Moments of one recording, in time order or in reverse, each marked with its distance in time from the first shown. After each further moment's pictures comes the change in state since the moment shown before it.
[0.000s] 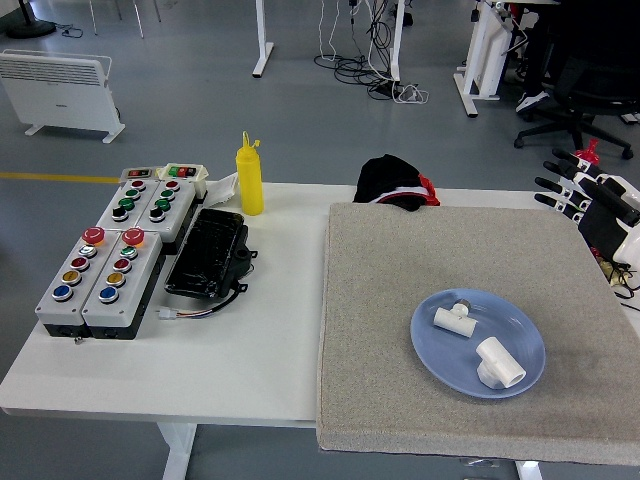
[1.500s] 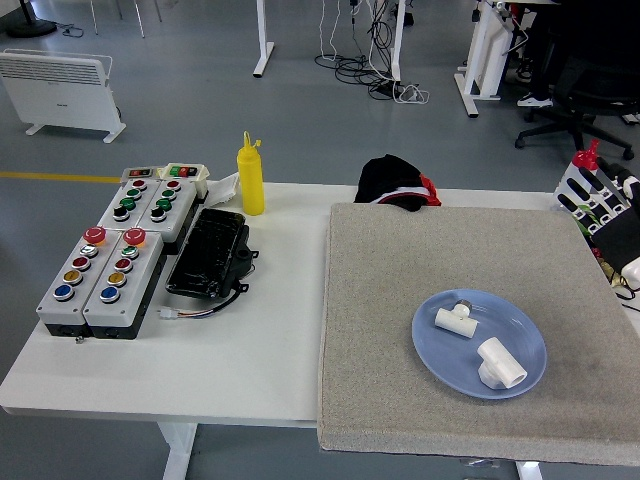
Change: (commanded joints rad) left arm -0.003 0.003 -0.011 0.000 0.012 -0.005 0.000; right arm -0.089 0.073 0.110 -0.098 0.210 0.026 0.118
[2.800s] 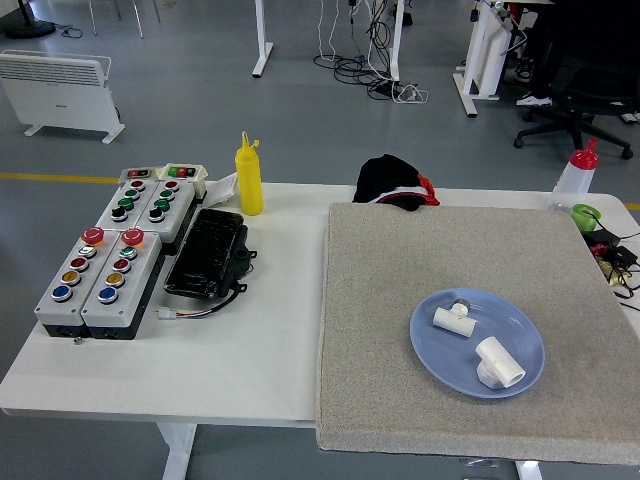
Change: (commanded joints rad) left arm -0.009 -0.002 -0.017 0.003 0.020 0.000 0.000; right arm -0.127 -0.092 0.129 -0.048 -0.003 0.028 0.001
